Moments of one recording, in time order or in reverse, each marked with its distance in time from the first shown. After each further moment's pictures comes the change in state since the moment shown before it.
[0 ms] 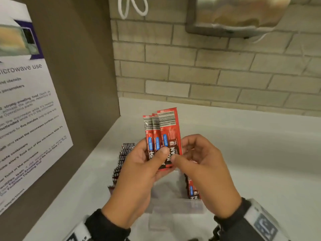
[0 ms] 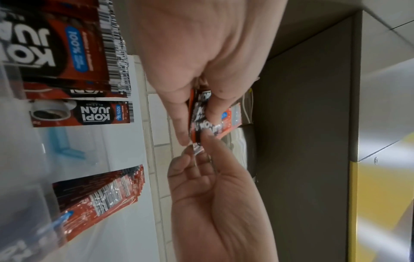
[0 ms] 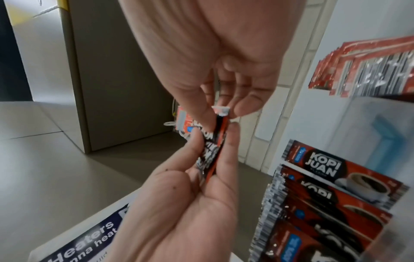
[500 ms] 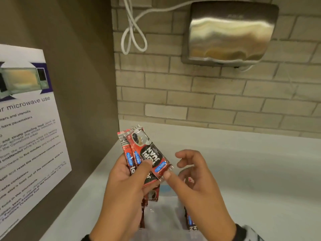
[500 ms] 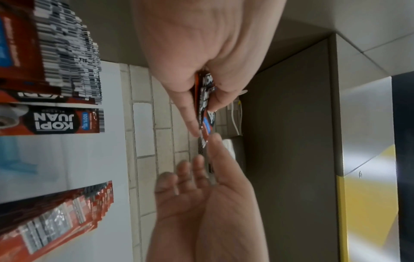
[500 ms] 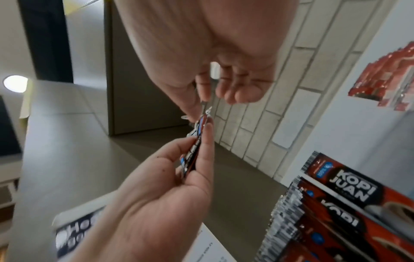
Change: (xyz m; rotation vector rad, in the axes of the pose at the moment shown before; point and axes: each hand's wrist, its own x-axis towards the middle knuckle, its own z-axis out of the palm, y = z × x) left_hand 0.011 0.022 0.005 -0.064 0.181 0.125; right_hand 0.006 -0.011 0.007 -0.084 0.015 -0.048
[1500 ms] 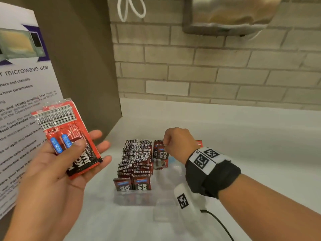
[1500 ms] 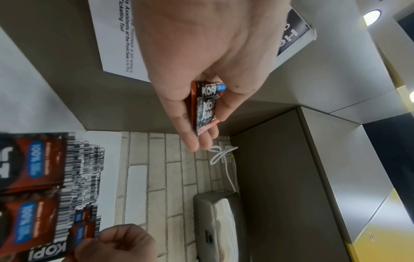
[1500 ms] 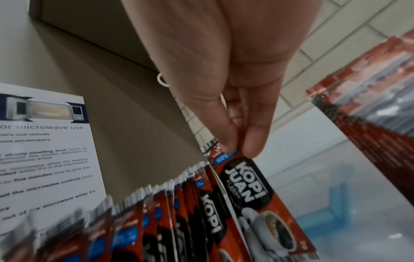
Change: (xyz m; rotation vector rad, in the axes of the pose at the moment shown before) left_hand -0.023 0.037 -0.094 0.072 0.077 0.172; right_hand 0.066 0.044 0.021 -0.846 -0.308 0.073
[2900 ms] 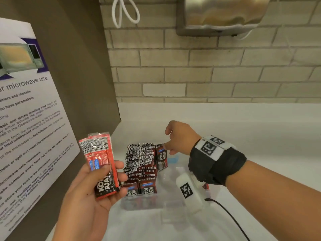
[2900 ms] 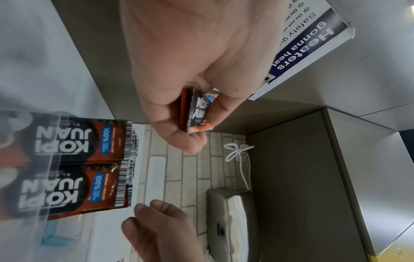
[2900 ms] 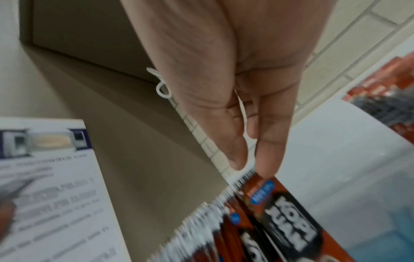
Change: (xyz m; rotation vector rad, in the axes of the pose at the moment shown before) left_hand -0.013 -0.019 0.003 -0.116 -0.046 -0.305; right_hand 0.005 -0.016 -0.021 0.169 -0.105 0.147
